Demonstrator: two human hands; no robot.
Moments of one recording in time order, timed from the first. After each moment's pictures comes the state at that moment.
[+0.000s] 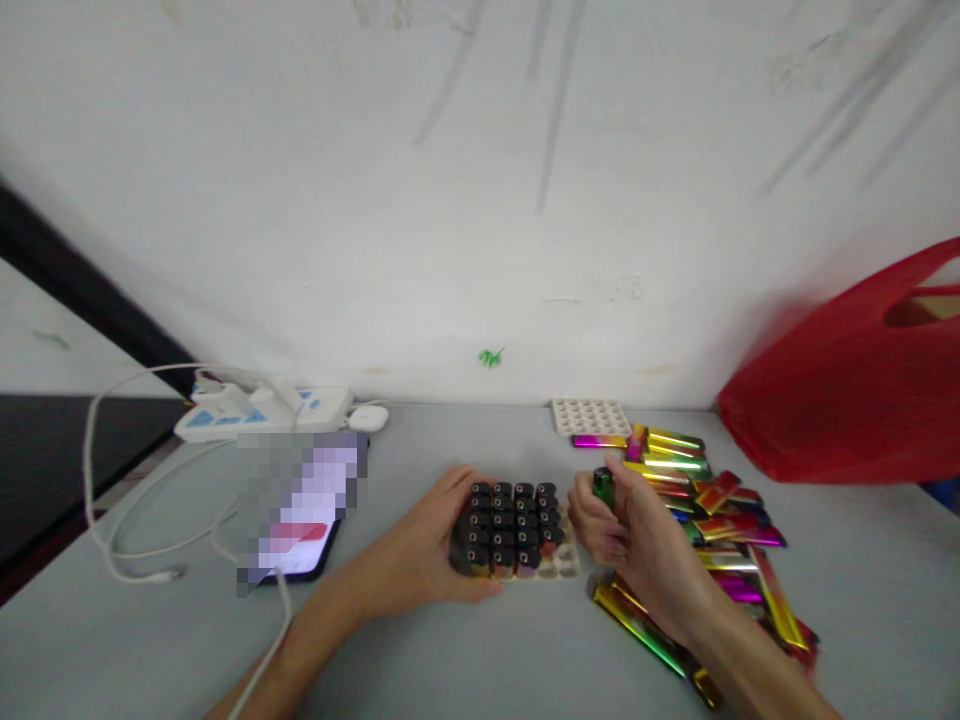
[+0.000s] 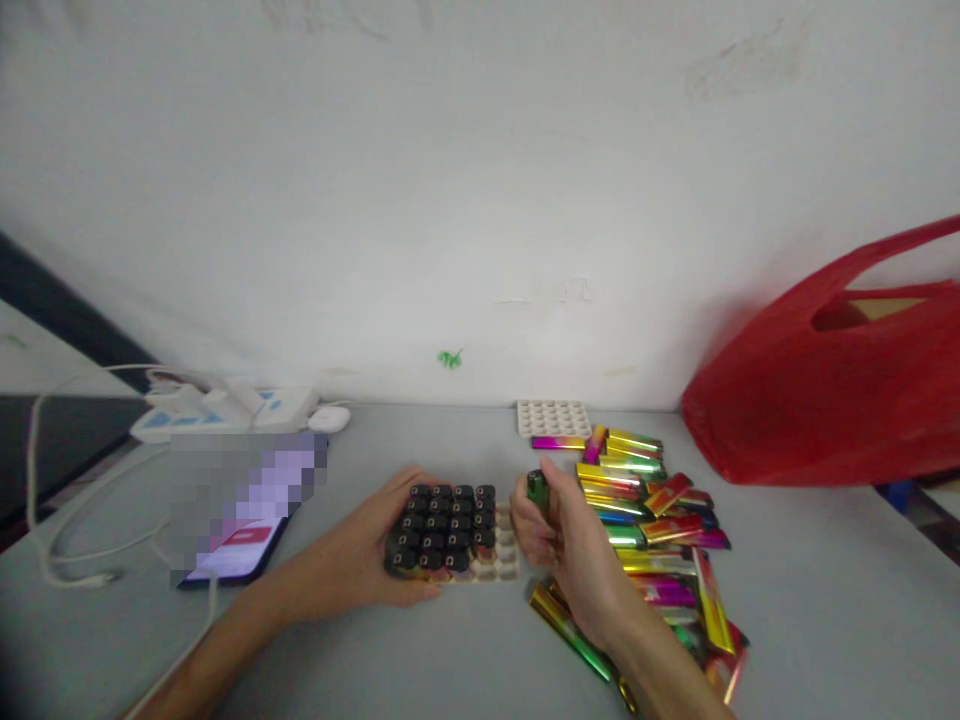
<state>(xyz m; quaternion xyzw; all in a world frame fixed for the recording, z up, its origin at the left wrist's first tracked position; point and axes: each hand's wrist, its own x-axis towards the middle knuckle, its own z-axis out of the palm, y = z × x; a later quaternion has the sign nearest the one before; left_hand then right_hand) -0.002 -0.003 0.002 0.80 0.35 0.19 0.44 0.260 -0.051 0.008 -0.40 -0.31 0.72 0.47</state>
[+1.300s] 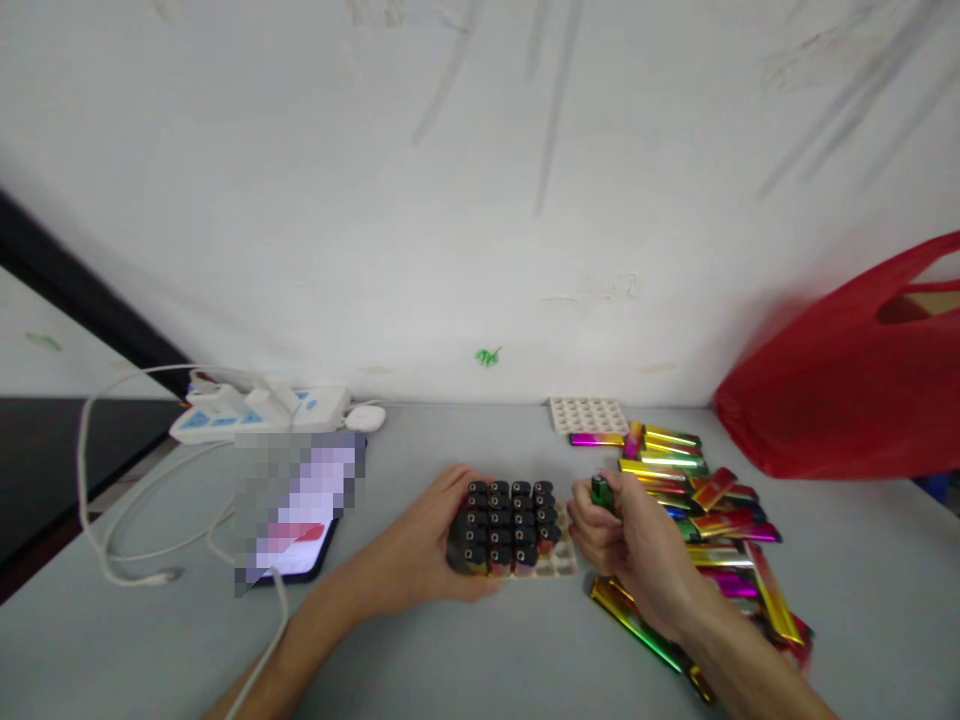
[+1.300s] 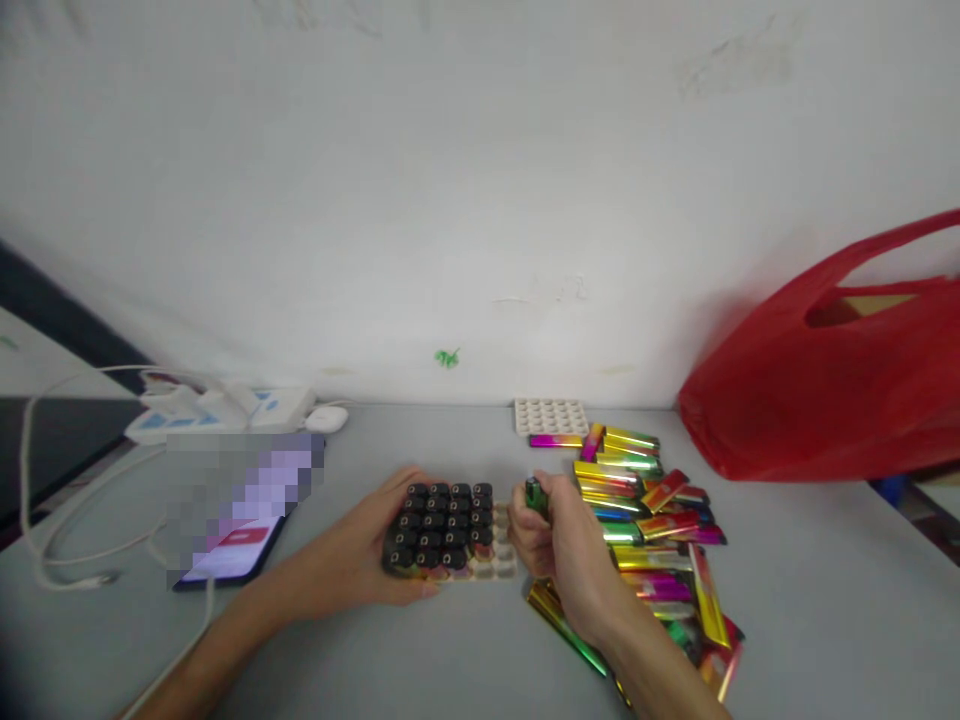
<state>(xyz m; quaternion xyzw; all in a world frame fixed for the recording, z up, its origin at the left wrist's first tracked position) -0.002 -0.003 0.003 0.81 0.36 0.19 0.44 0.258 -0.054 0.001 -0.43 -0.33 0.69 0.48</state>
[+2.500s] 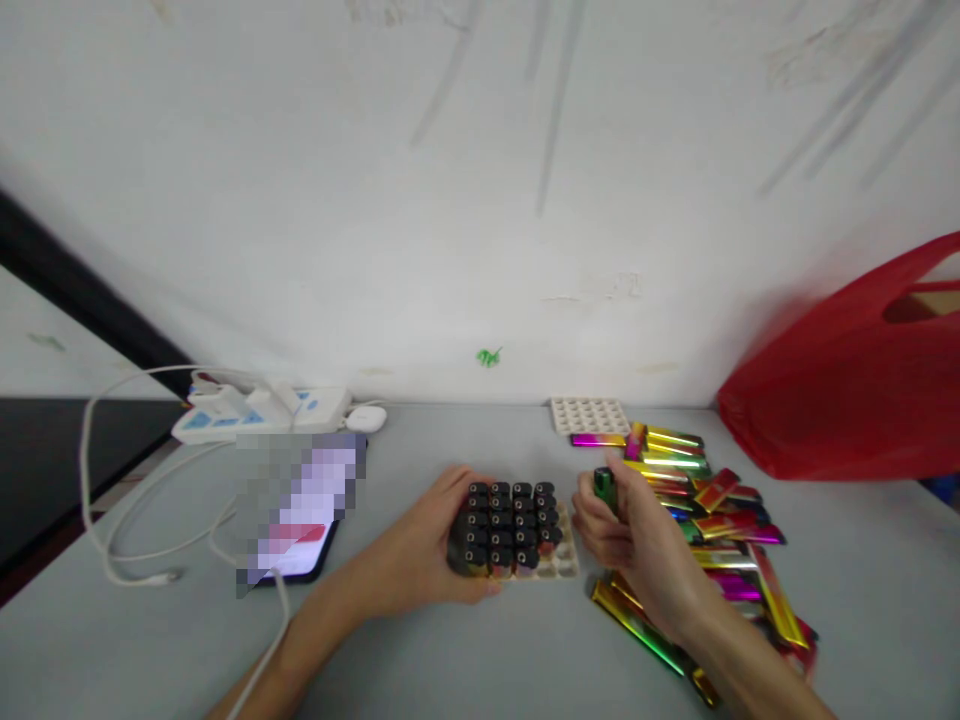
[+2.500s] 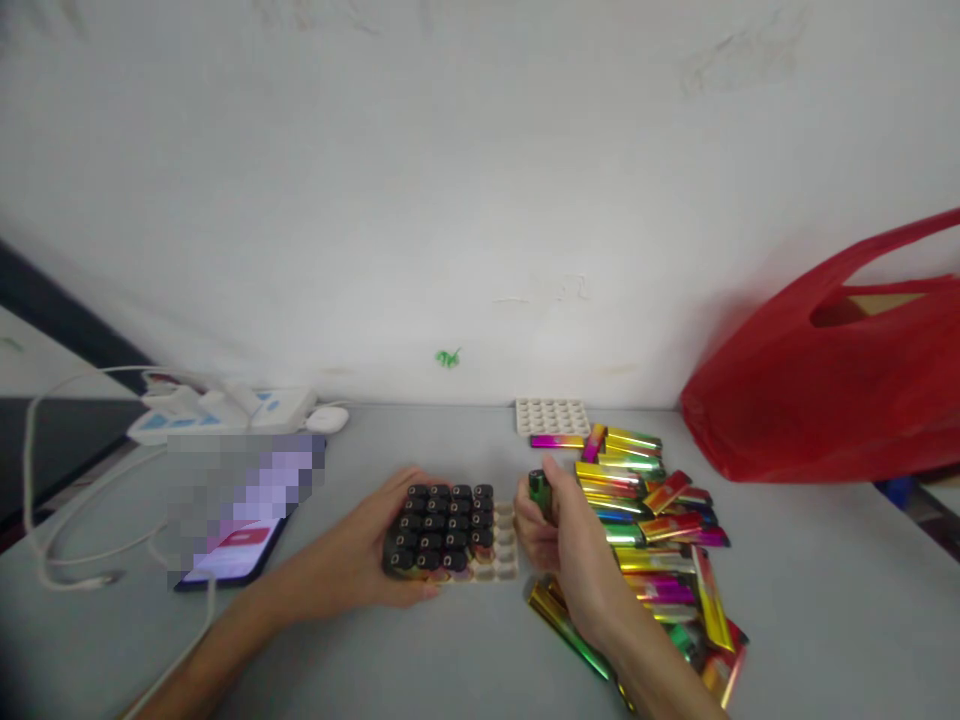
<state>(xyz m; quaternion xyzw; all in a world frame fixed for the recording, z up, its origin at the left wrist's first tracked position) -0.002 -0.004 0.004 0.80 0.36 0.19 0.45 0.259 -0.052 0.003 -0.43 -0.32 0.68 0.49</state>
